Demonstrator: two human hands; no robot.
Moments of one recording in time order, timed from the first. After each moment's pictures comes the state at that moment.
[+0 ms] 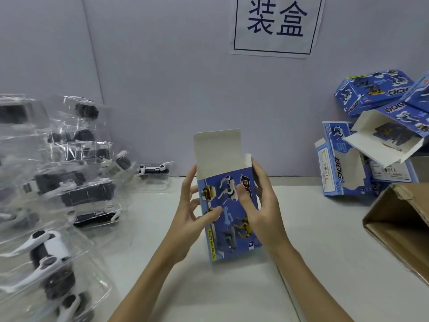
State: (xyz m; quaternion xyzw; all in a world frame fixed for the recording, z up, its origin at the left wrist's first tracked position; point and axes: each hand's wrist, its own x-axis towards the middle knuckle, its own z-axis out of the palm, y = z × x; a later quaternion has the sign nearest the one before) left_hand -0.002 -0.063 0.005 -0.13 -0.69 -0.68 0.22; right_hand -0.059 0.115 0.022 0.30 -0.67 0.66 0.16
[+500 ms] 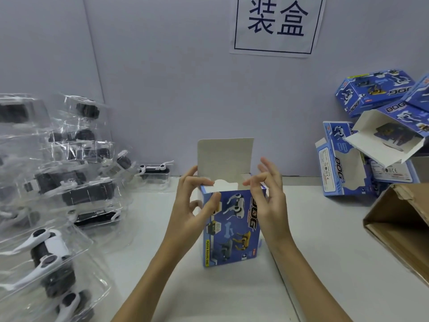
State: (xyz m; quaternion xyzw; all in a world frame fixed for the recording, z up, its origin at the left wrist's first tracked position) left_hand 0.007 -0.052 0.022 -0.11 -0.71 -0.61 0.32; right_hand -0.058 0.120 0.030 0.27 -0.64 0.69 0.19
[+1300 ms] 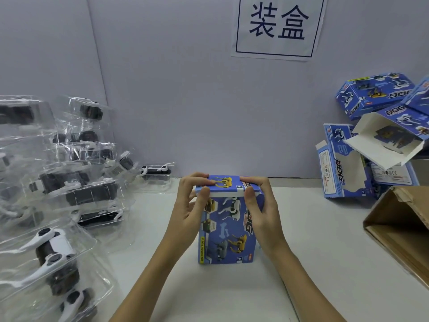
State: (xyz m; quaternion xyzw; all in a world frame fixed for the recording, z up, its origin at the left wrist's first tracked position) left_hand 0.007 -0.052 0.024 -0.13 -0.69 -0.64 0.31; right_hand -0.046 0.116 0.021 0.31 -0.61 0.72 0.10
